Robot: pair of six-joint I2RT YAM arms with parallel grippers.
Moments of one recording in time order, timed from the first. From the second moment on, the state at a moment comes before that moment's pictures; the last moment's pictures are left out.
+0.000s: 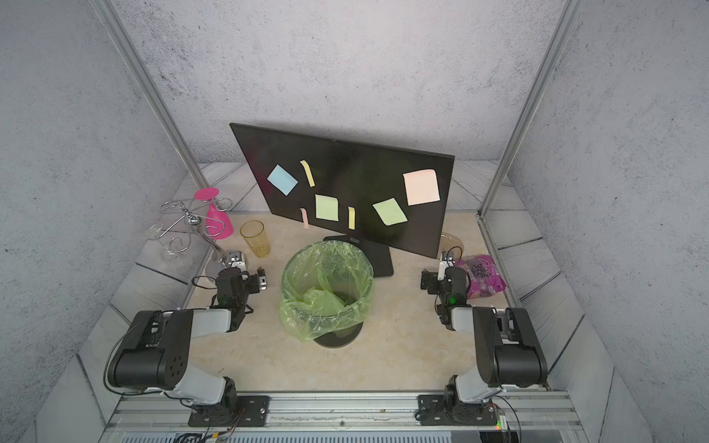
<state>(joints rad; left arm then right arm) -0.03 1.52 0.44 0.66 -0.22 -0.02 0.01 1.52 0.45 0.62 0.03 0.00</state>
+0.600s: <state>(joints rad) -0.02 1.52 0.44 0.66 -0.22 -0.02 0.01 1.52 0.45 0.62 0.03 0.00</state>
